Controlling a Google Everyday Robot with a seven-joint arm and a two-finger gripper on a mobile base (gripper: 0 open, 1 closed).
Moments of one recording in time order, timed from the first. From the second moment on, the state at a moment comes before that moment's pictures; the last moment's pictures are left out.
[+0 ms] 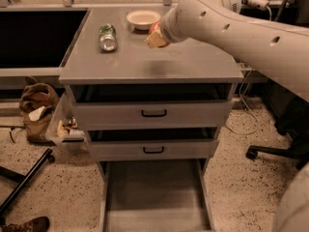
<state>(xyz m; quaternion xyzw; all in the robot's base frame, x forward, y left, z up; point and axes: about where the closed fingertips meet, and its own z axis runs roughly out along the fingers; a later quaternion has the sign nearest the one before) 0.775 -0.046 0.933 -0.36 0.79 -0.04 0.50</state>
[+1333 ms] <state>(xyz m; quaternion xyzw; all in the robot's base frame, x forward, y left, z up) 0.779 -0.037 0.859 -0.39 0.82 0.04 0.43</state>
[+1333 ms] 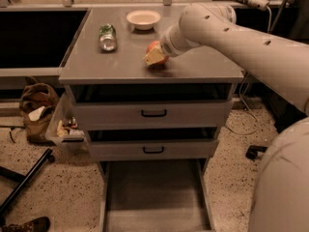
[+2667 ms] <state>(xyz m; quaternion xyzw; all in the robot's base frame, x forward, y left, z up) 0.778 -0.037 0.860 -0.39 0.82 0.04 0.43</state>
